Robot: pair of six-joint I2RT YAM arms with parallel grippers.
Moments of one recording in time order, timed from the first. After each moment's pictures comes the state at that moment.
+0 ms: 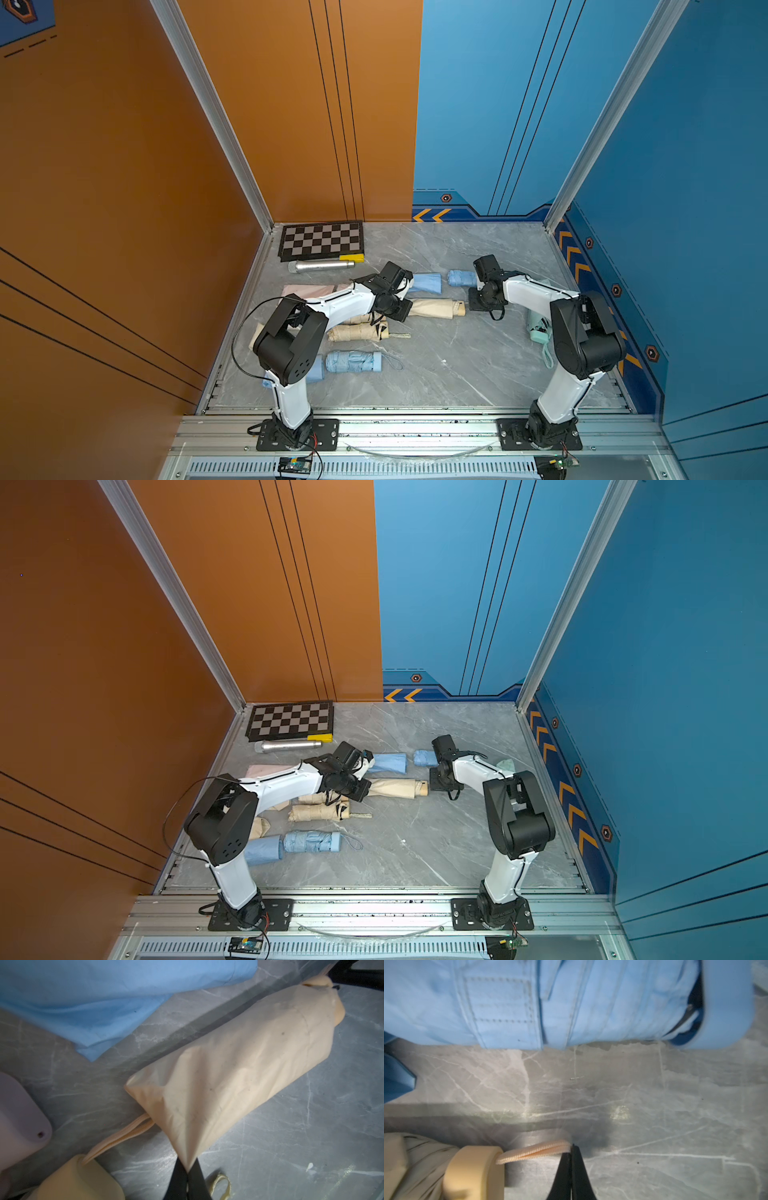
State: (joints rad) left arm -0.62 1.82 1.17 -0.44 0.19 -0.18; right arm 0.26 1.78 1.07 -0.53 0.06 0.30
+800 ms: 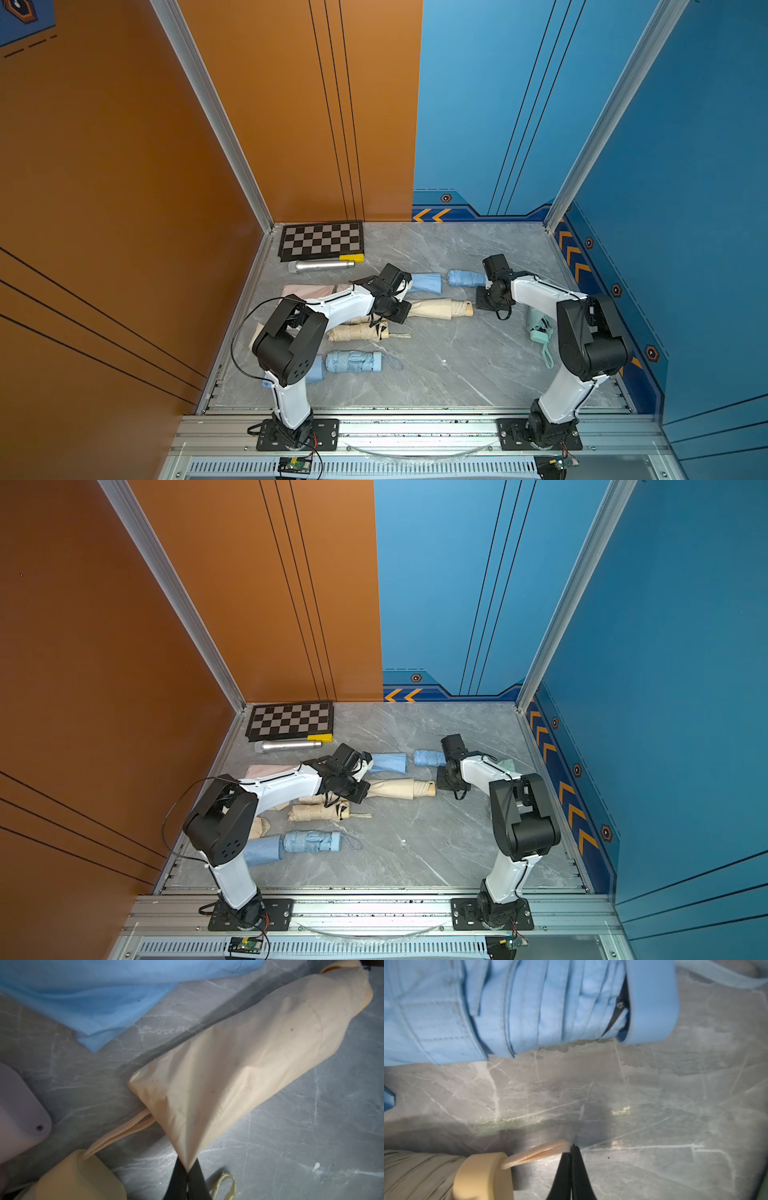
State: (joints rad) left arm -0.61 1.81 1.15 -0.43 0.18 -0.18; right arm 0.19 1.75 1.06 -0.53 0.06 0.34
